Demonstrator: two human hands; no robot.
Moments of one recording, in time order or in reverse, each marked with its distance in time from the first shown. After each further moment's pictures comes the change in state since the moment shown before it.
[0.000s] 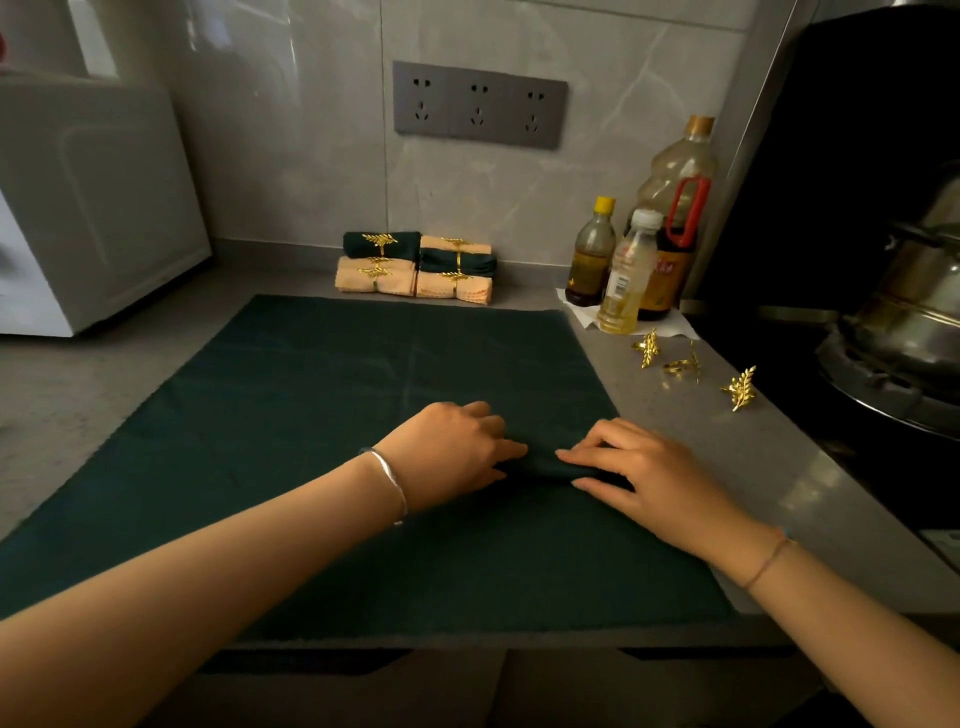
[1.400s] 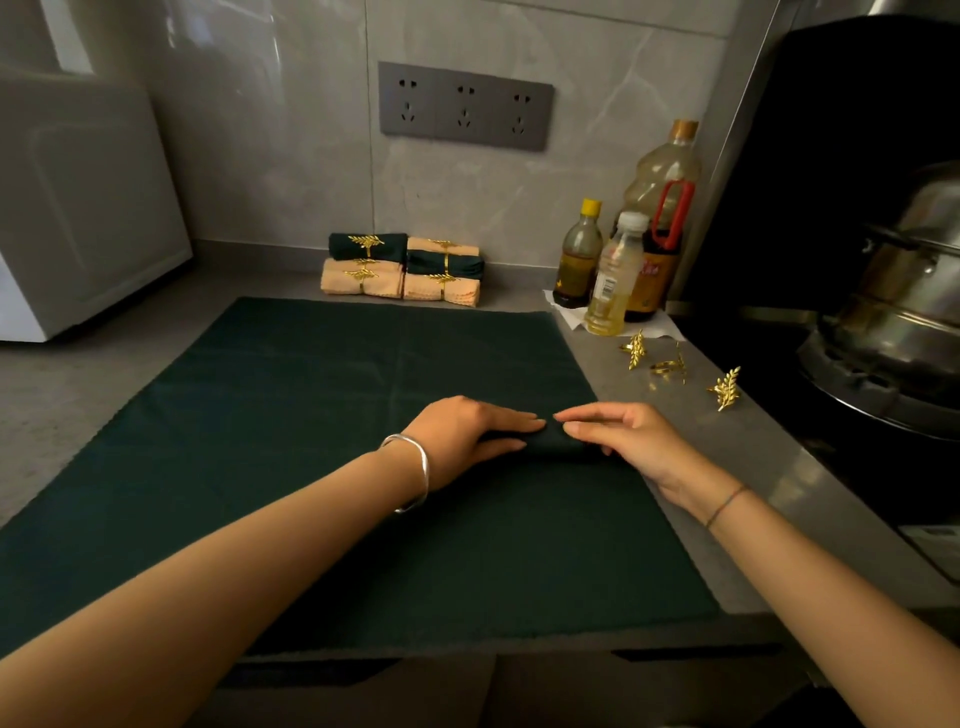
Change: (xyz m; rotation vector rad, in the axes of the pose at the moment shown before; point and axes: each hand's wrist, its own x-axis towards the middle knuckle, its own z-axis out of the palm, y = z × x) left_hand 0.023 -0.011 0.021 -0.603 0.176 -0.132; right_hand 0.032 0.006 -0.008 0.865 -0.004 0.786
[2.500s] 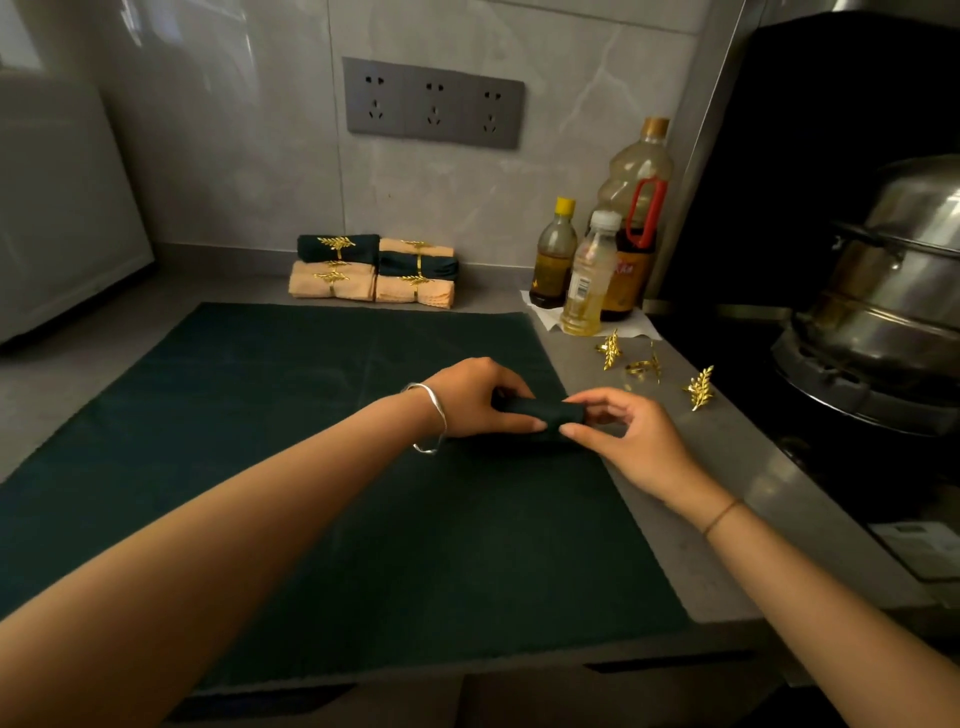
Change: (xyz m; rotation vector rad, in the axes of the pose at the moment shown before) left_hand 0.066 0.000 -0.008 -0.143 -0.155 -0.109; right_hand 0.010 0.032 -0.023 -0.103 0.182 -0.324
